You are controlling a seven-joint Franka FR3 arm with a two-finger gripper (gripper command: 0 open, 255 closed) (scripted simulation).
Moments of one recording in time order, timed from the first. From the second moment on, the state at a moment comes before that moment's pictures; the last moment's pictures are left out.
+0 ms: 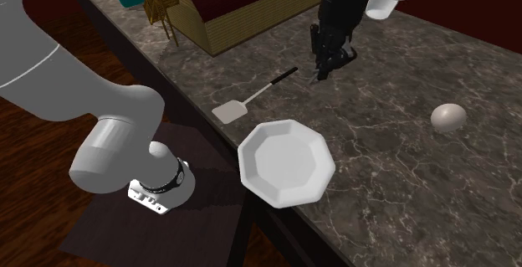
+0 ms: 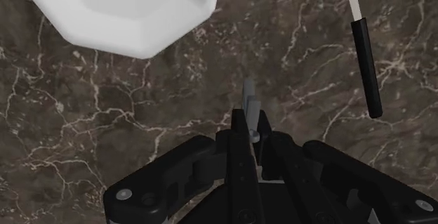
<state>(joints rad) 0.12 -0.32 0.31 -2.01 0.04 1.65 -0.13</state>
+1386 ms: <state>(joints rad) 0.04 -0.58 0.08 -2.35 -0.02 1.74 -0.43</state>
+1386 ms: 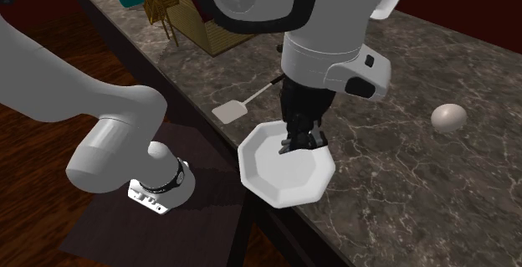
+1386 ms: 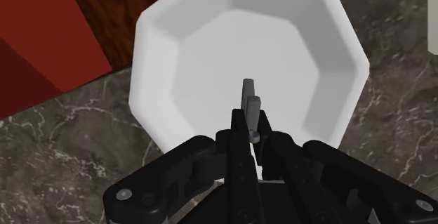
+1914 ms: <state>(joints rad) 0.04 -0.57 0.08 -2.42 -0.02 1.81 -0.43</state>
